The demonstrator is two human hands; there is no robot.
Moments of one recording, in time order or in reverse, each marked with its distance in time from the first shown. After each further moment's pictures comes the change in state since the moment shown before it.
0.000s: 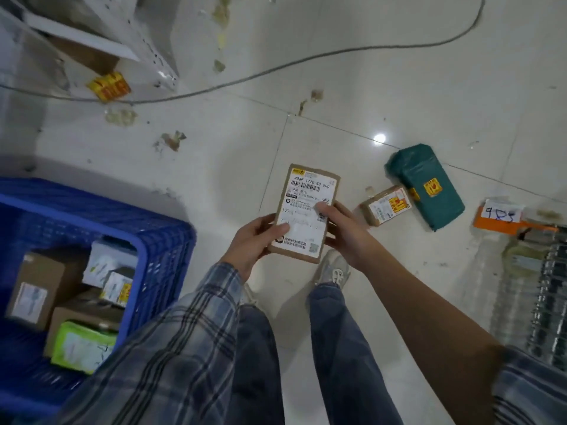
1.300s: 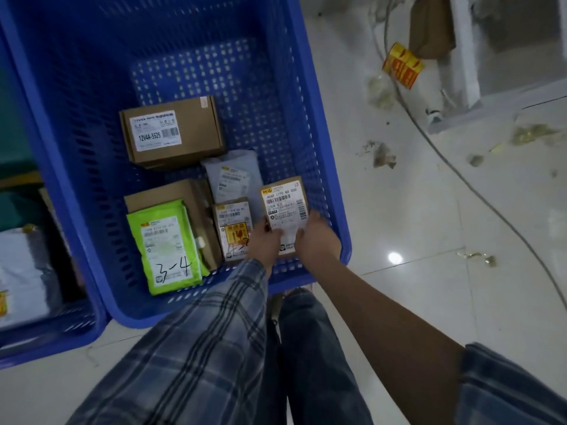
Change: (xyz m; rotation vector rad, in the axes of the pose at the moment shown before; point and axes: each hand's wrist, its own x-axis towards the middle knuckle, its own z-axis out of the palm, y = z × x) left_hand 0.031 -0.125 -0.331 -0.883 0.649 -0.022; right_hand 0.128 0.184 0.409 -2.153 -0.246 -0.199
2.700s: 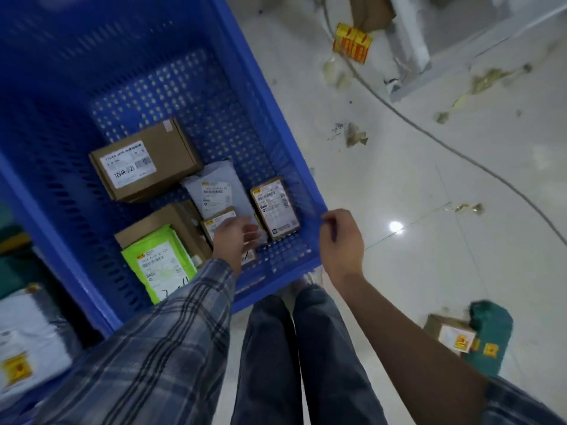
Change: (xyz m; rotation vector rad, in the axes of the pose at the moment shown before) left_hand -0.014 0.045 -0.030 -0.012 0.058 -0.107; right_hand -0.054 0.041 -0.013 0.734 0.515 0.034
